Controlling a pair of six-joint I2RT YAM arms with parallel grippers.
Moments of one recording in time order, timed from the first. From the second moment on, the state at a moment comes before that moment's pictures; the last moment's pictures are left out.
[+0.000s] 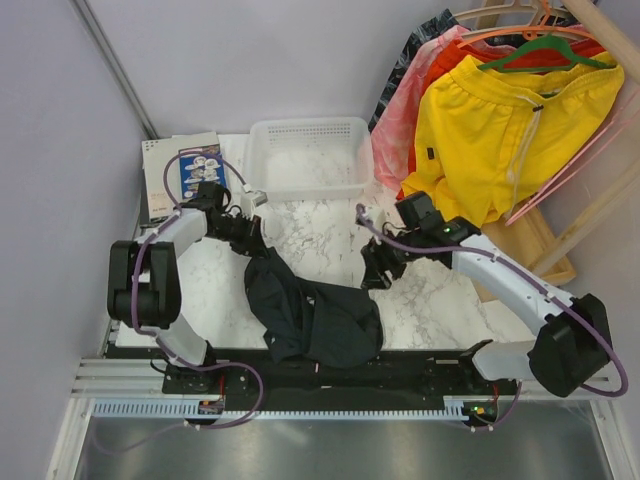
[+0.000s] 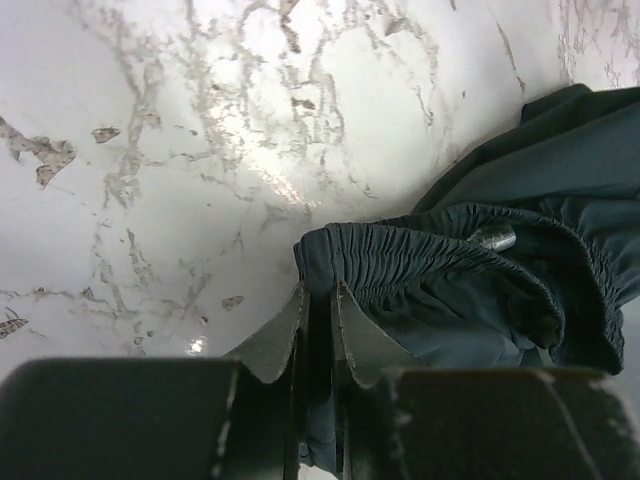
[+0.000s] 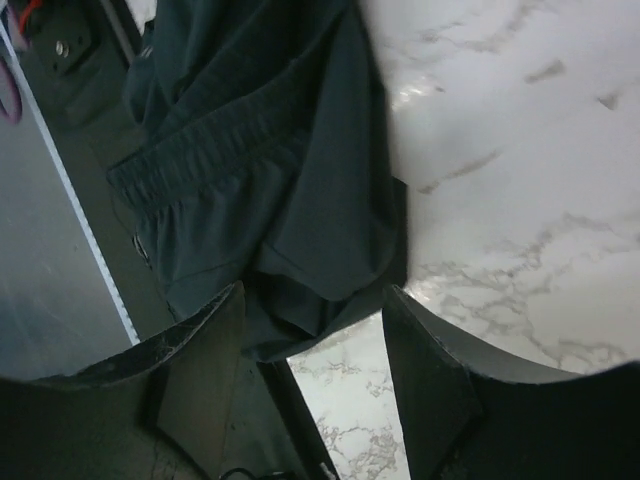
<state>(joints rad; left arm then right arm) -0.06 1.65 1.02 -0.60 0.79 0.41 0.51 1.31 1.01 -0.69 -0.63 -0.19</state>
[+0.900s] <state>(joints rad) -0.01 1.79 1.10 -0.70 0.82 0.38 1.34 1.68 1.25 -0.62 -0.25 -0.59</state>
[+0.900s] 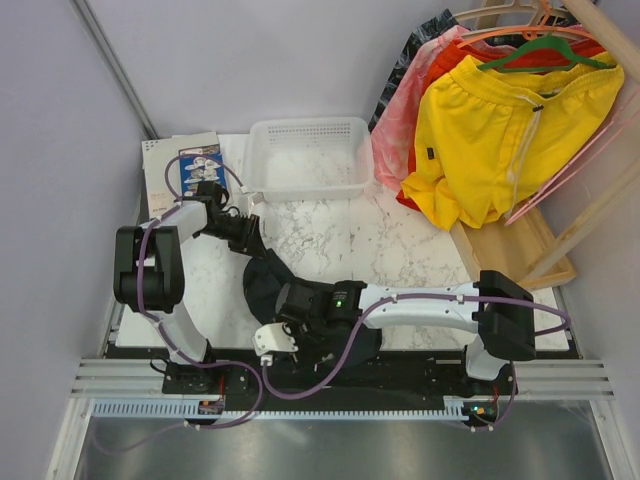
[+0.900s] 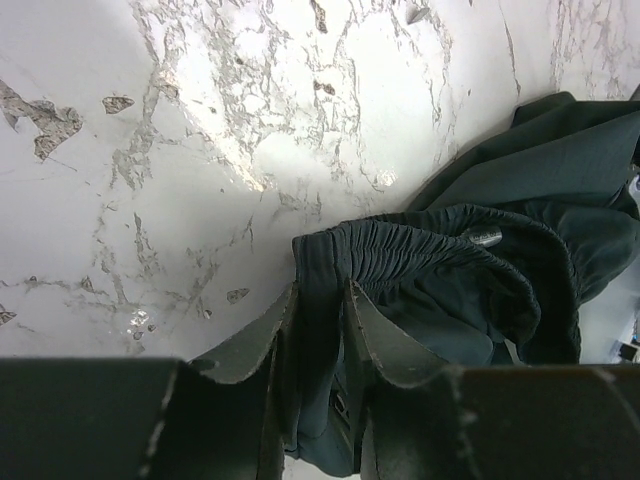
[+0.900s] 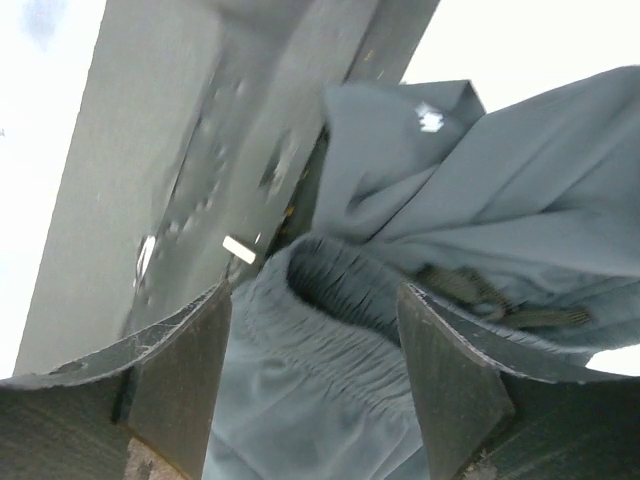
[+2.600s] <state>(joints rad) -0.18 1.67 1.12 -0.96 0.87 1.45 0.88 1.33 1.12 -0.77 -0.04 -0.60</state>
